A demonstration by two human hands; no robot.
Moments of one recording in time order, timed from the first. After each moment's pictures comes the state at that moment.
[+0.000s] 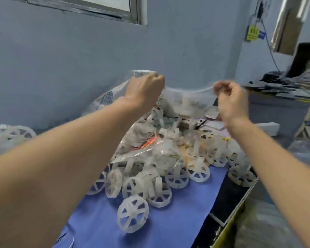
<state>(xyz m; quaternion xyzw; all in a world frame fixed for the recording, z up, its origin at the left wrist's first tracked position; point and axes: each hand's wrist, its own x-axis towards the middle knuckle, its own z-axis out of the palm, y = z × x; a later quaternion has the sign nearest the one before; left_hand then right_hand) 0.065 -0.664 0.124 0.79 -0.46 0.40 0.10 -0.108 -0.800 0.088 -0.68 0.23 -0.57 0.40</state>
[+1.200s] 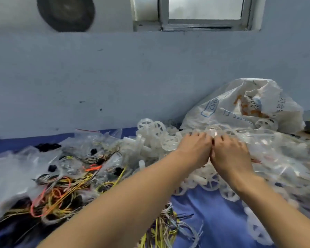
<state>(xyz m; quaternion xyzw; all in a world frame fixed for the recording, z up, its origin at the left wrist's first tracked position) 0.083 -0.454 0.024 0.88 -0.42 0.24 0.00 0.020 -0.554 0.007 -0.95 0.14 -0.29 -0.02</state>
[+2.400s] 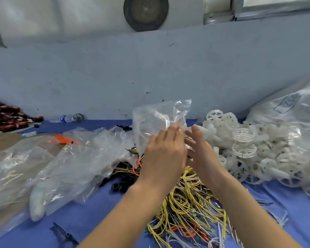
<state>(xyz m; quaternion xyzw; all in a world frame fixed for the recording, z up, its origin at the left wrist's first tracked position) -0.054 -0.140 0.026 0.89 -0.17 0.42 0.03 -0.016 -0.258 0.013 -0.59 -0.10 0.00 0.80</state>
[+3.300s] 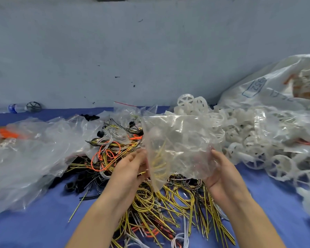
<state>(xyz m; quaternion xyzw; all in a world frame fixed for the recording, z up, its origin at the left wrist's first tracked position) -0.025 -0.160 -0.048 0.58 0.02 -0.04 0.81 -0.021 -0.376 -0.063 -0.38 0.07 -0.03 0.92</state>
